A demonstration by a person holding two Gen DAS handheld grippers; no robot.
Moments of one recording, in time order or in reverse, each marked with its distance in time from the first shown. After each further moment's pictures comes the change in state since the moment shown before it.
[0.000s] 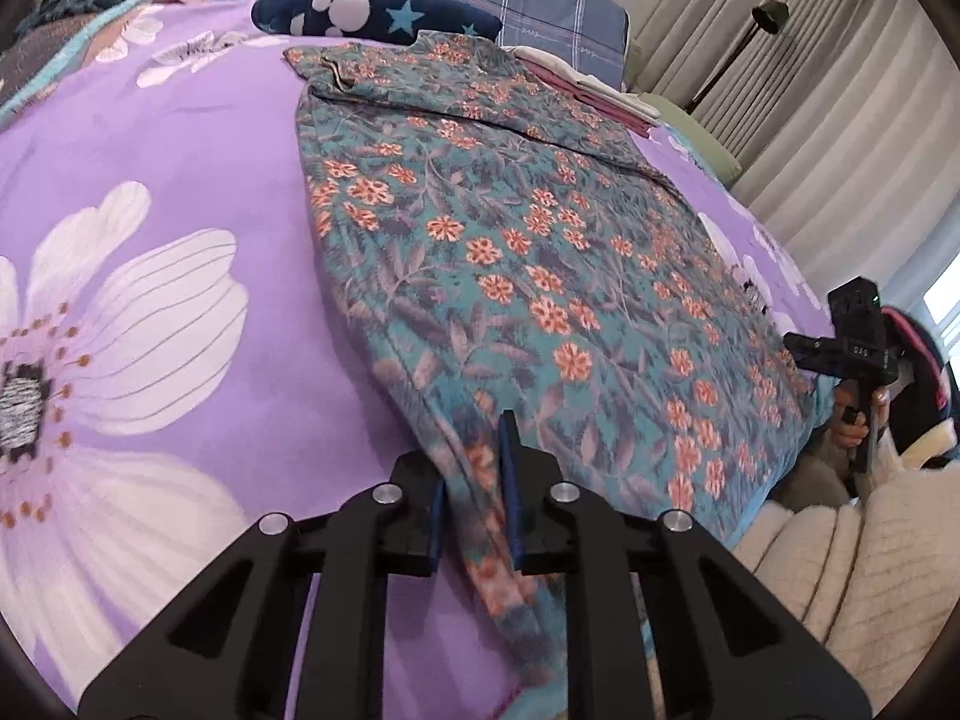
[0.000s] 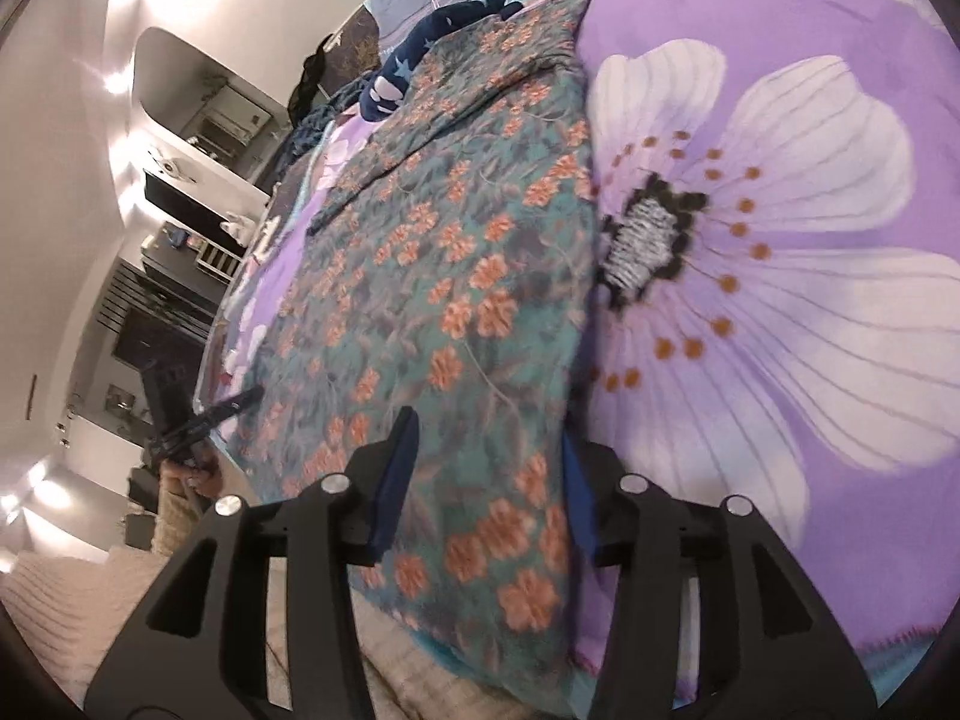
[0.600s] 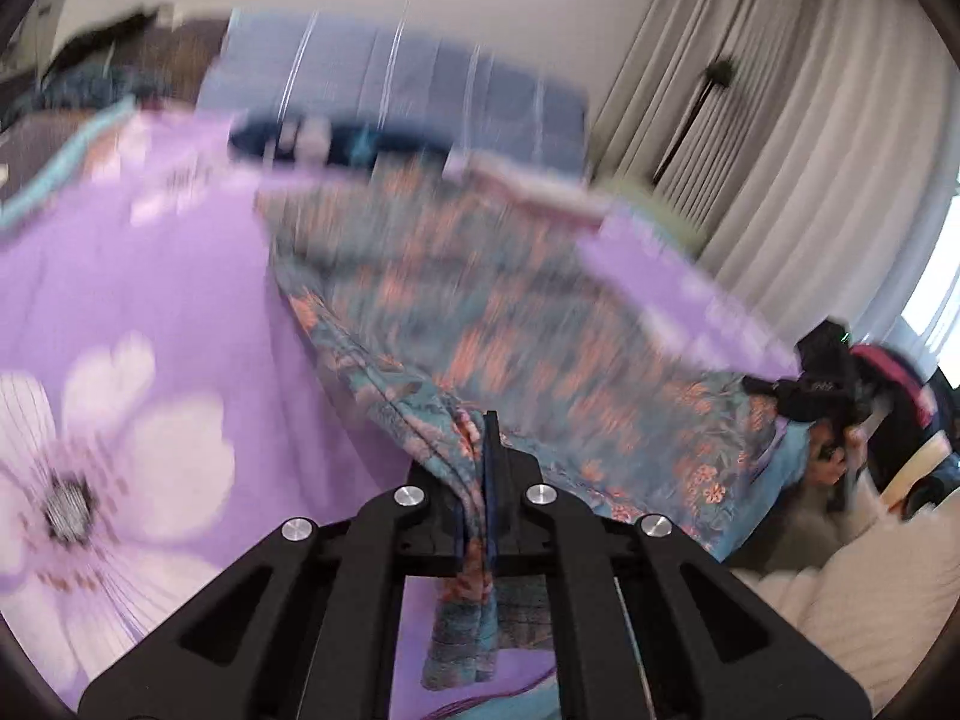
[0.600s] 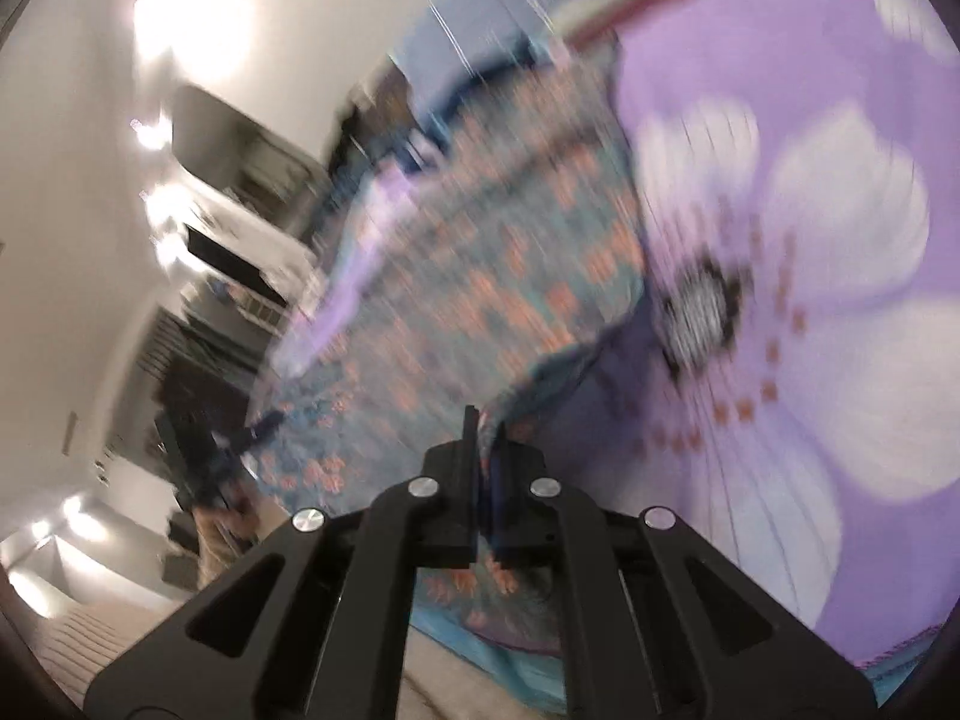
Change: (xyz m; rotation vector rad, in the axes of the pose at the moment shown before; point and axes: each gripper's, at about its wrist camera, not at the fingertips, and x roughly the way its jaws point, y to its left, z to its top) left arm -0.071 -0.054 0.025 0.097 -0.287 -0.007; right arm -0.054 0.021 0.013 0.021 -0.219 0.154
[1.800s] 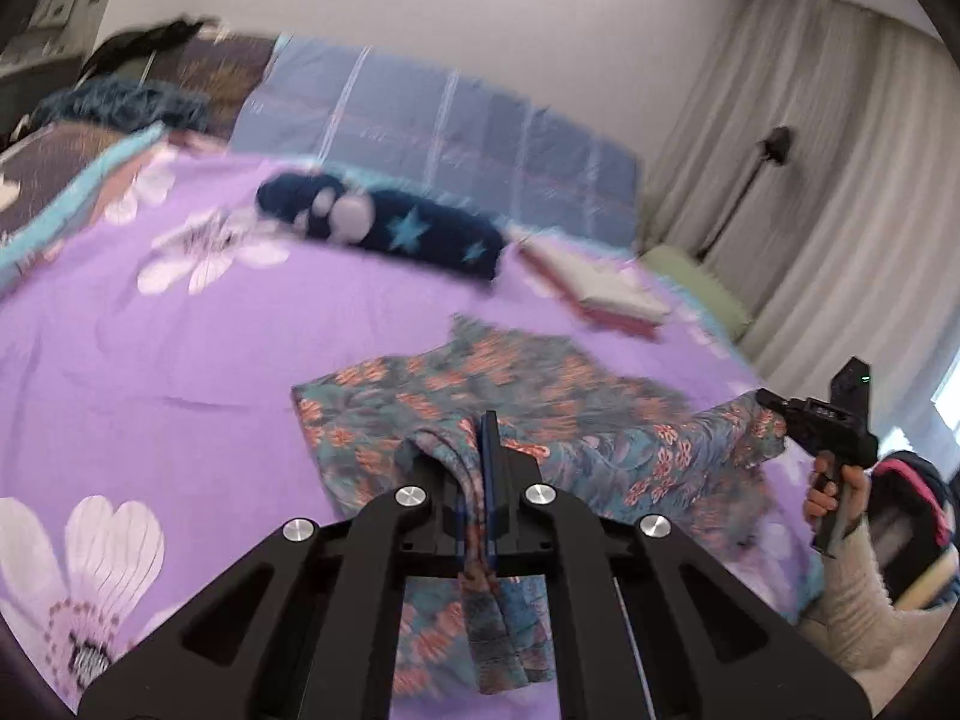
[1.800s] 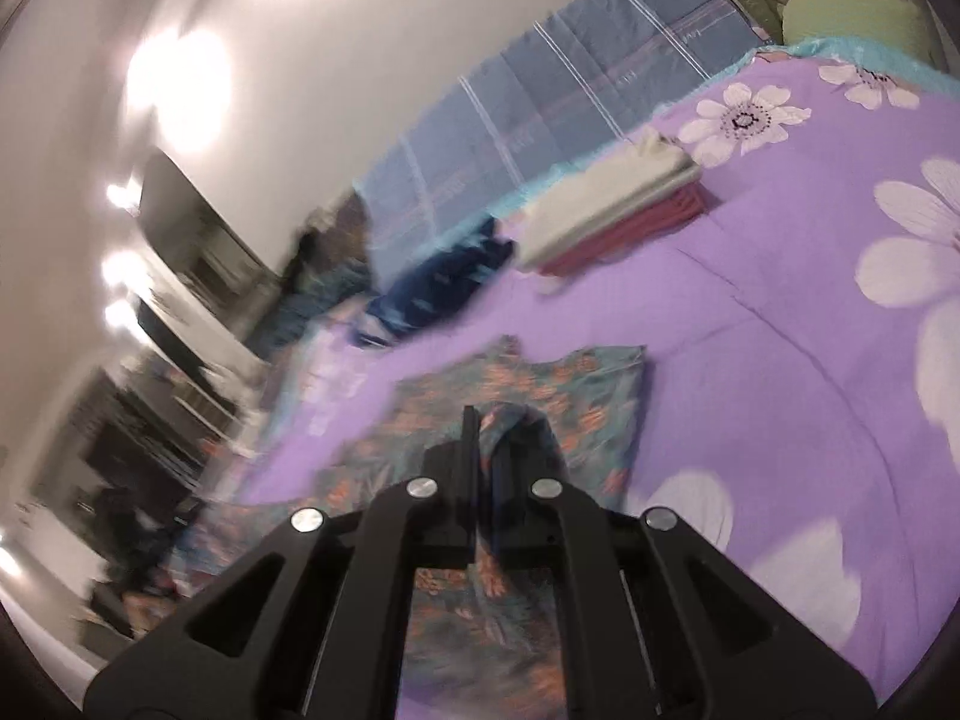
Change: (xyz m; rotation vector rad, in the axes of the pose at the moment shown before) left arm 0.086 0.047 0.092 -0.126 -0.028 0.112; right arm 0.073 -0.025 0.144 -0.054 -0.151 -0.289
